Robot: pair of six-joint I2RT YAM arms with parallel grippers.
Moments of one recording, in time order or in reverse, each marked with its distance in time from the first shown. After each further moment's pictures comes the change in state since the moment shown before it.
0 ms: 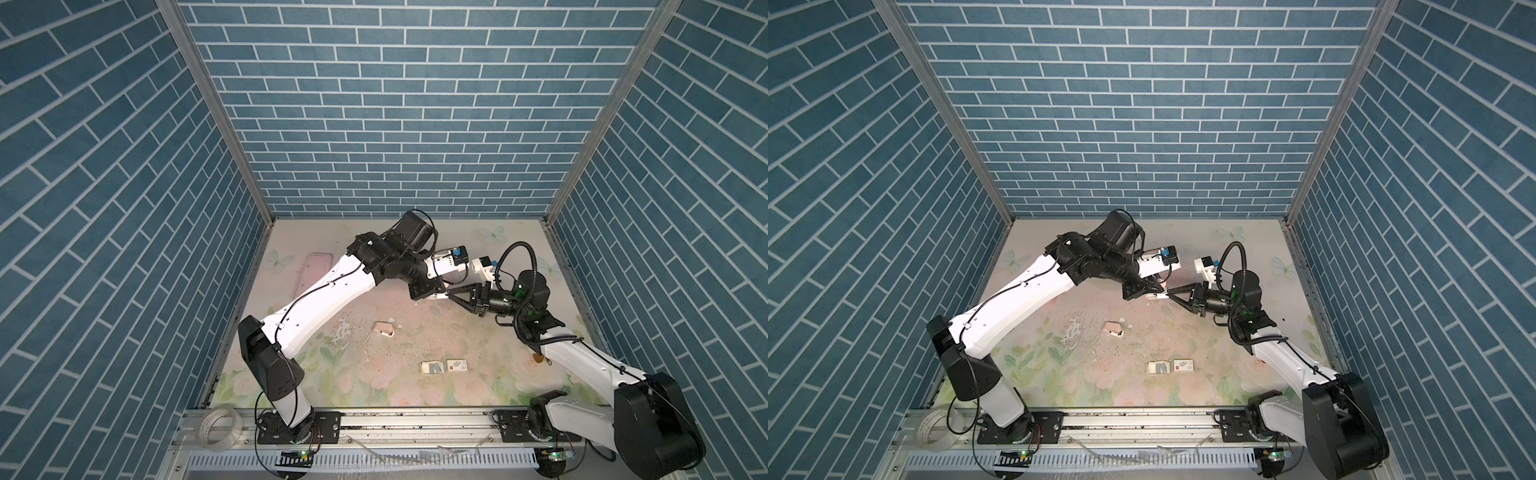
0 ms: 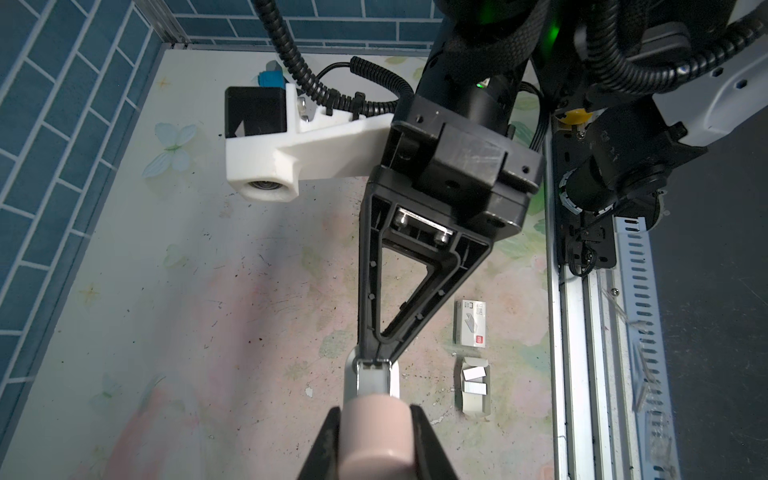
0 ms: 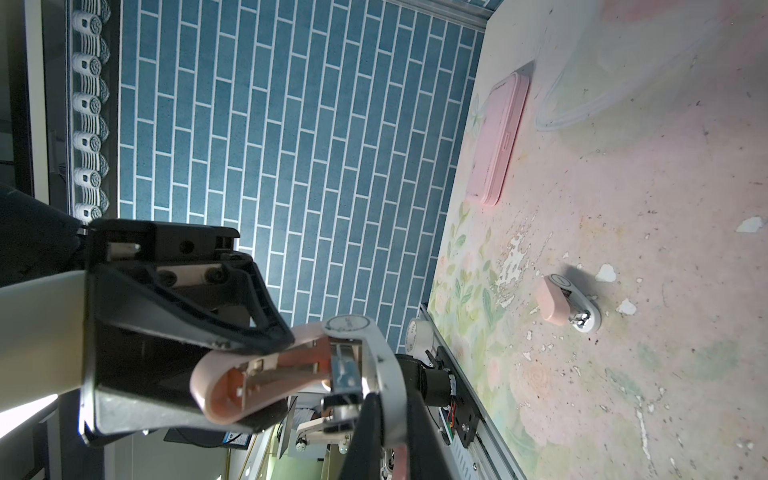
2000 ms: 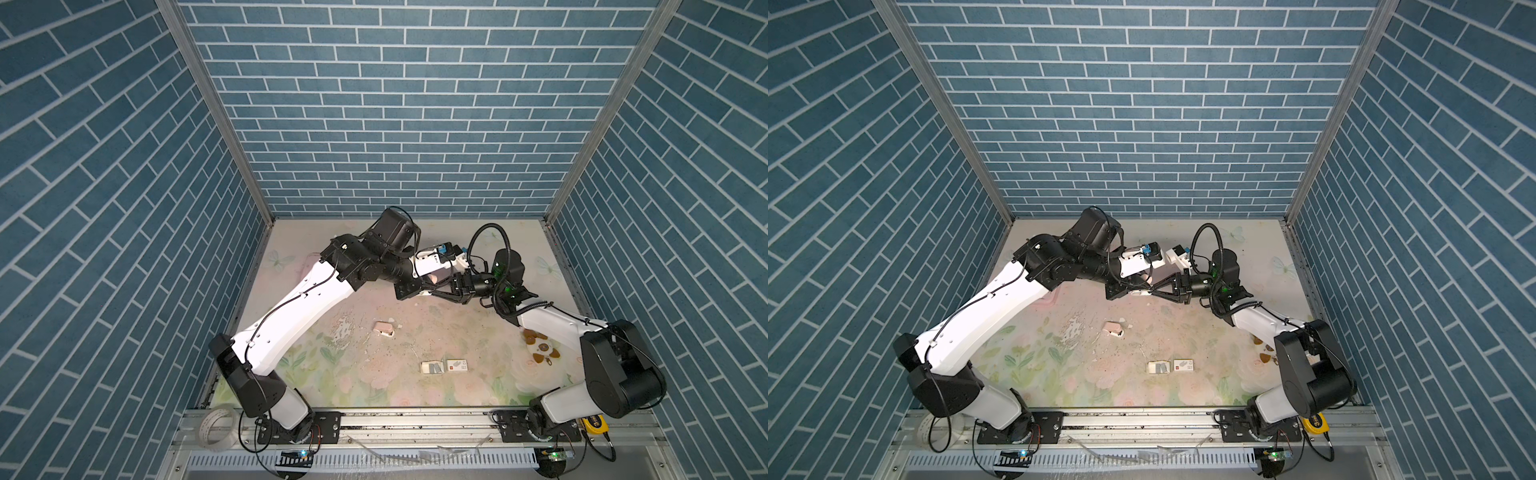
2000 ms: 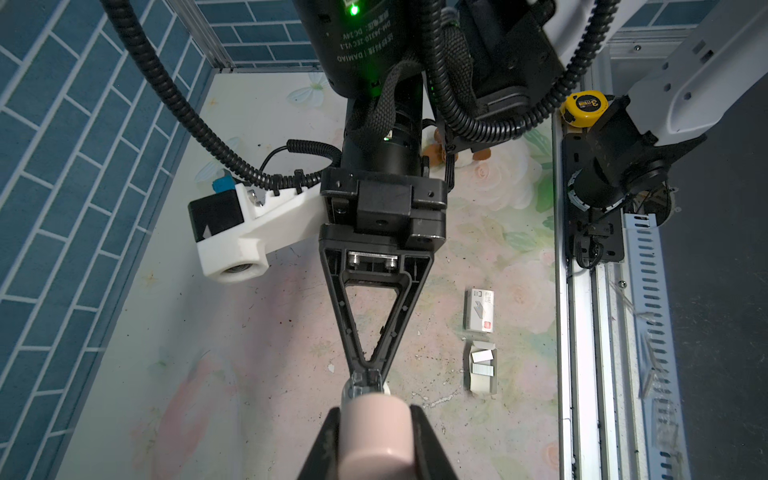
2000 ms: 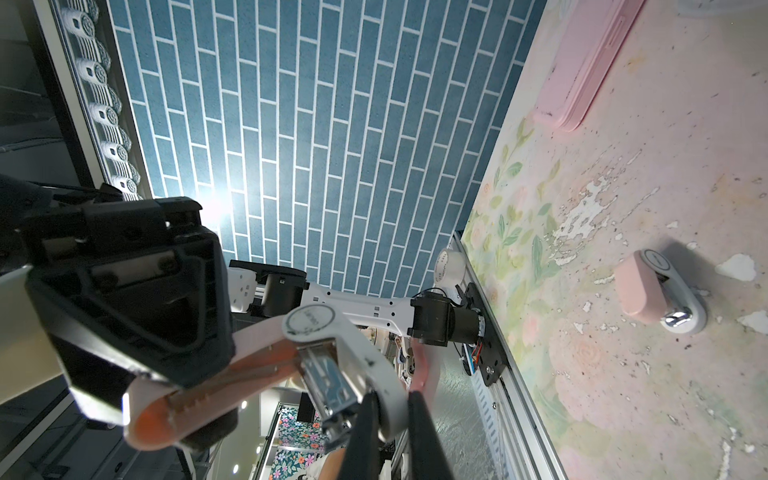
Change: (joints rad) left arm 0.020 -0.123 -0.030 -0.023 -0.033 0.014; right arm 0.076 0.309 0.229 0.123 -0.259 0.027
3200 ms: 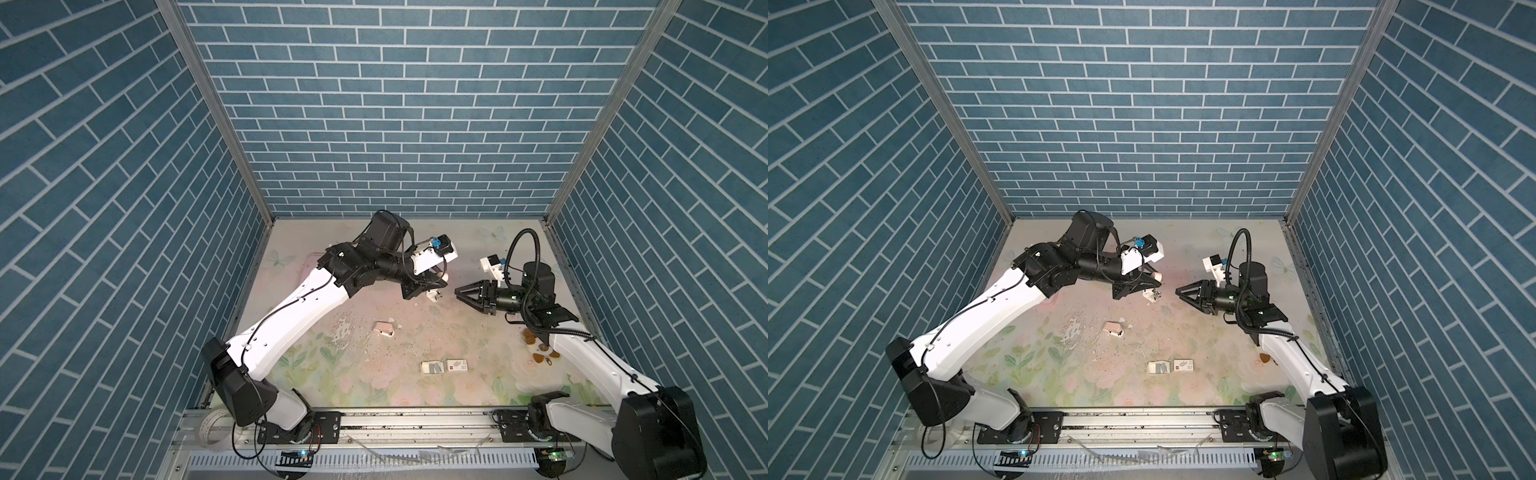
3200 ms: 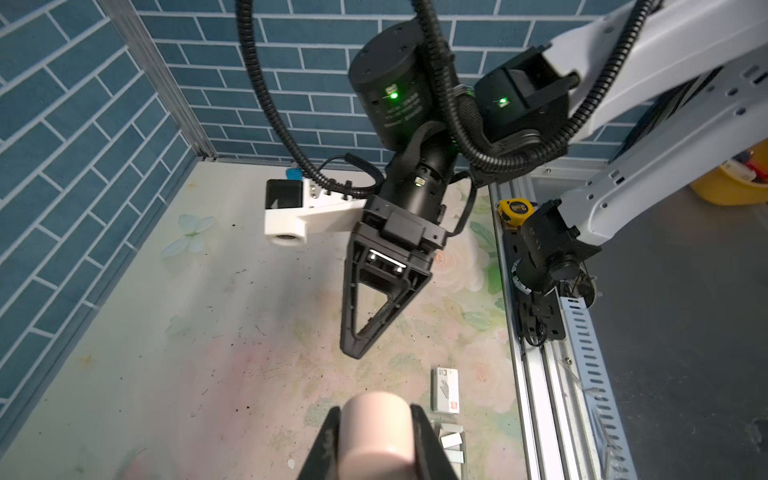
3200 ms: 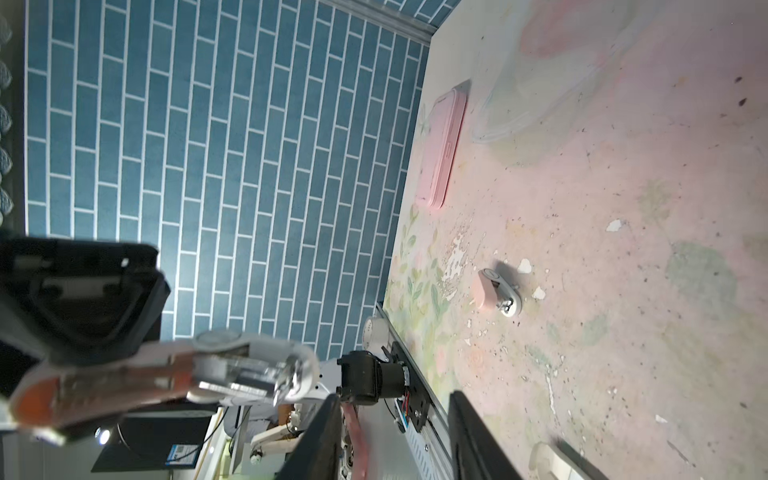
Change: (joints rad) left arm 0.066 -0.052 -0.184 0.301 0.275 -0.135; right arm -0.181 -0.407 -0.124 -0.632 0.242 -0.386
